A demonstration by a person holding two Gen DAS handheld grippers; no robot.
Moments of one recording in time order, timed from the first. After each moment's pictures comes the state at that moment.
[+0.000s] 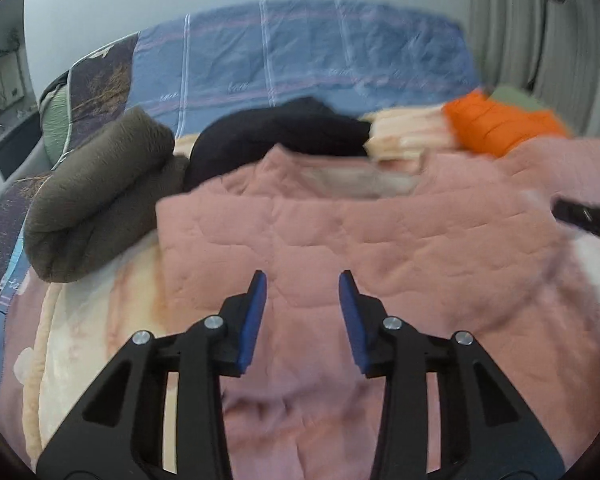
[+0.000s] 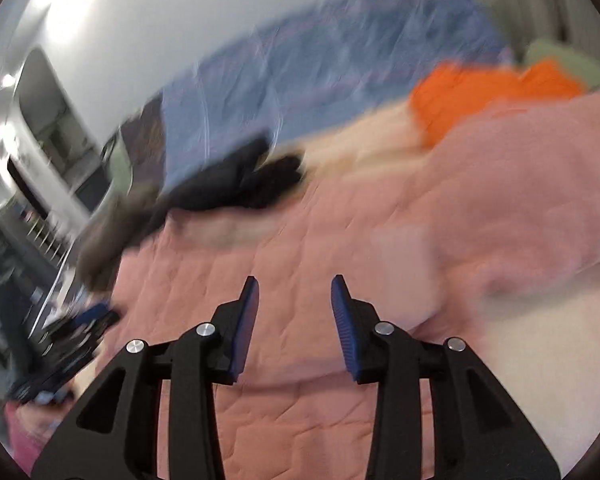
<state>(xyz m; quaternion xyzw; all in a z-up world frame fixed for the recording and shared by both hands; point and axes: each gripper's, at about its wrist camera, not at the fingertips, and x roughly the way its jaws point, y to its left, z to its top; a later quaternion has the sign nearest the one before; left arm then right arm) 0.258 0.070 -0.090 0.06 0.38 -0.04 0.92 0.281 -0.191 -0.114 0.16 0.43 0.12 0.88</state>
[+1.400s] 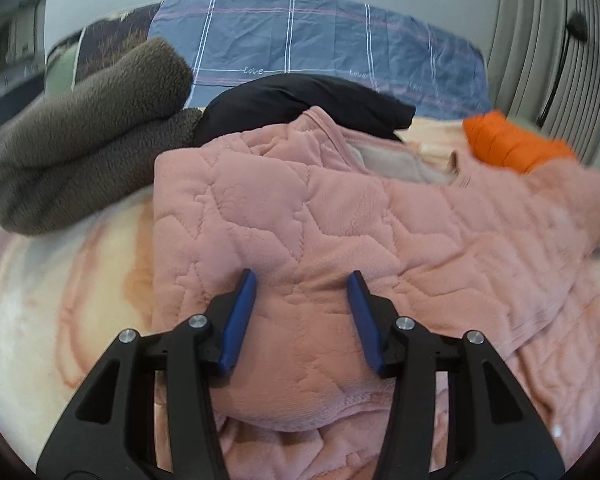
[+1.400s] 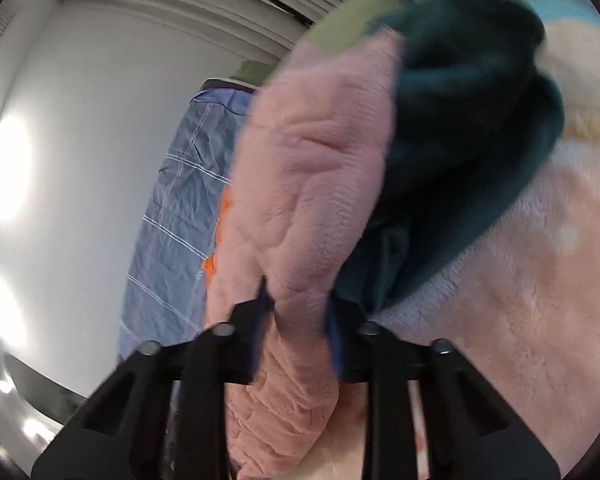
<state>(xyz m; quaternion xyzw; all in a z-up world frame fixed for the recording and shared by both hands) 0.266 0.115 -0.133 -0.05 0.36 -0.08 0.93 0.245 -0.511 -0.100 0.48 0.19 -0.11 0.85</state>
